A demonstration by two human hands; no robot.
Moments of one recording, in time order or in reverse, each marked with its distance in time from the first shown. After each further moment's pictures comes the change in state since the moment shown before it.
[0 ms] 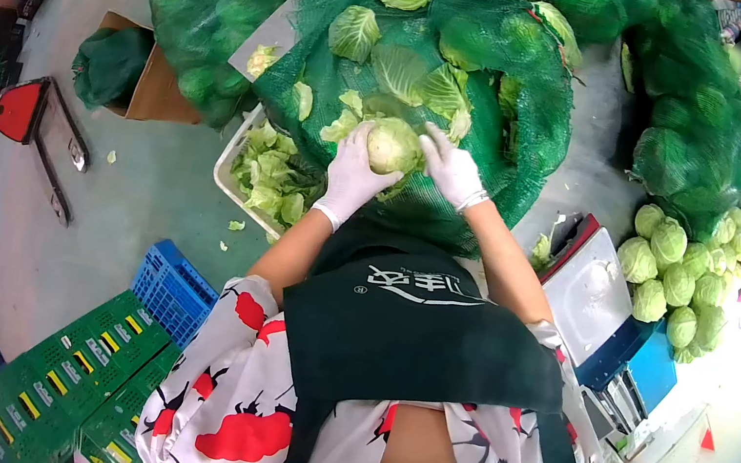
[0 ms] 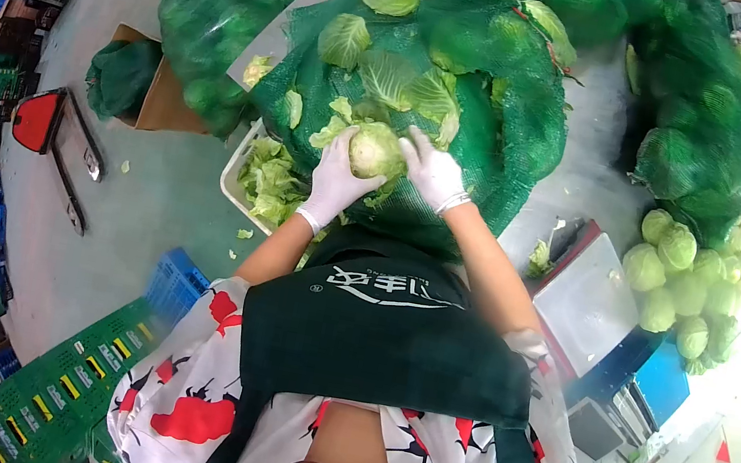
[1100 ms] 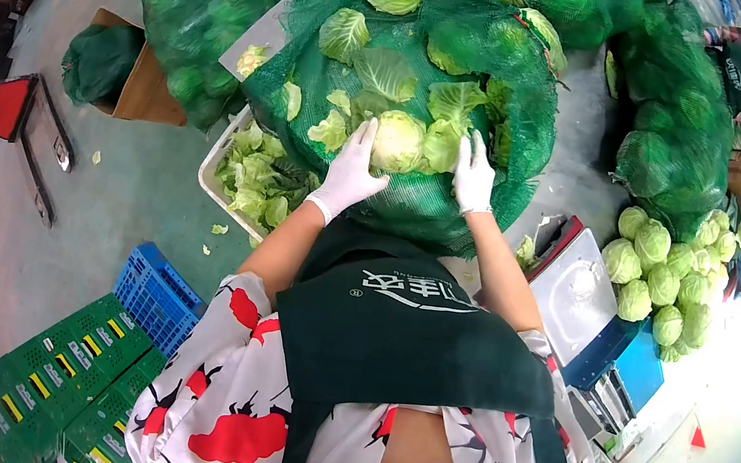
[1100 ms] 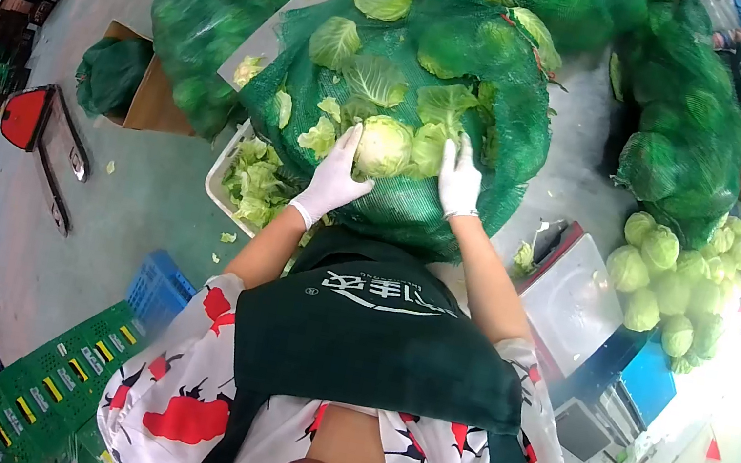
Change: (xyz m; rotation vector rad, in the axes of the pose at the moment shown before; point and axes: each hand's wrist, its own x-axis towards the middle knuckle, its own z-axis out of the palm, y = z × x) left_hand 0.010 -0.003 0.011 -0.030 -0.157 0.167; right_hand -0.005 0.078 0.010 0.121 0.525 0.193
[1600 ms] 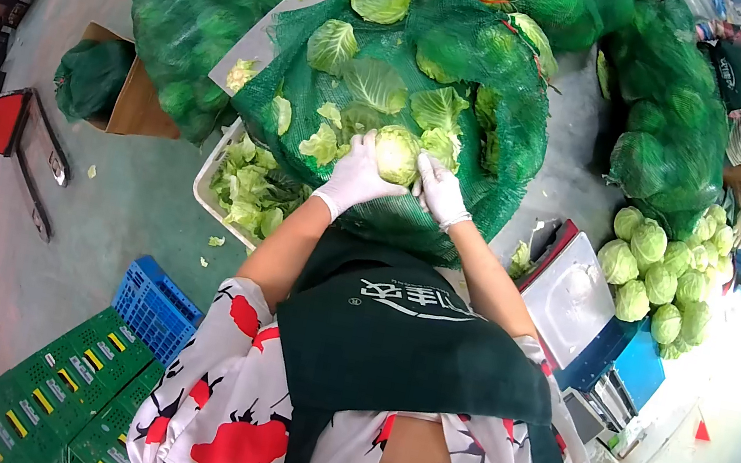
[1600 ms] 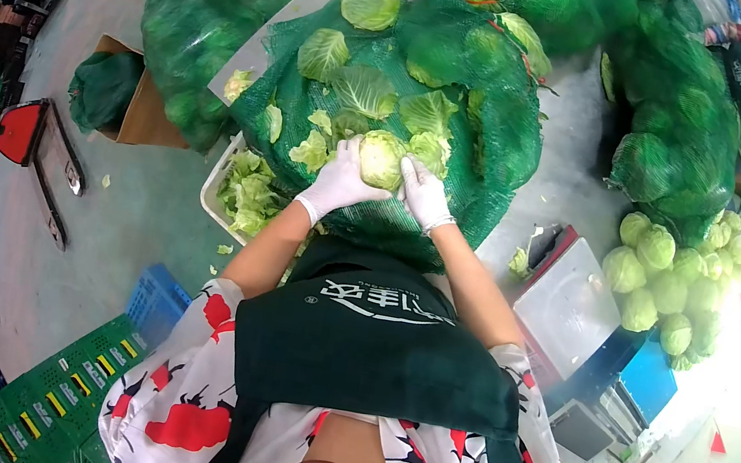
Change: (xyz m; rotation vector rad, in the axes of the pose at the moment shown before) left_hand 0.032 0.023 -0.003 0.099 -0.202 -0.177; right_hand -0.020 -0.063 -0.010 0.380 -0.578 0.336
